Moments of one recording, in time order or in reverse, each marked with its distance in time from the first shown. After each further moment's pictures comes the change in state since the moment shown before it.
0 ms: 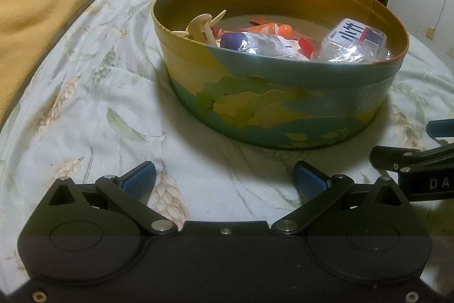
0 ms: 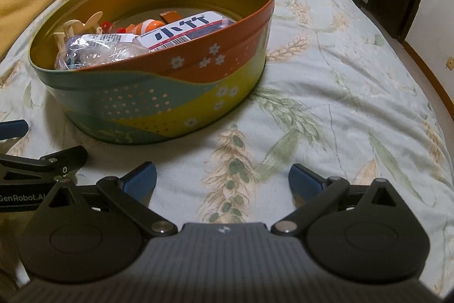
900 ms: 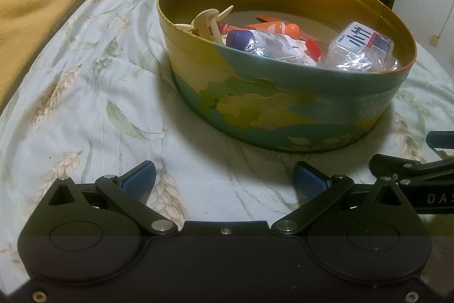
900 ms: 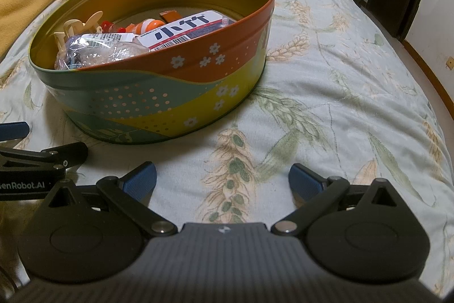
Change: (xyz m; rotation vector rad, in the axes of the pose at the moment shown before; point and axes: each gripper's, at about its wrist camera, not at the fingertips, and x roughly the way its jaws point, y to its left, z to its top) left arm 0.002 0.003 0.004 -0.047 0.031 -0.011; right arm 0.000 0.000 0.001 0.000 0.006 0.000
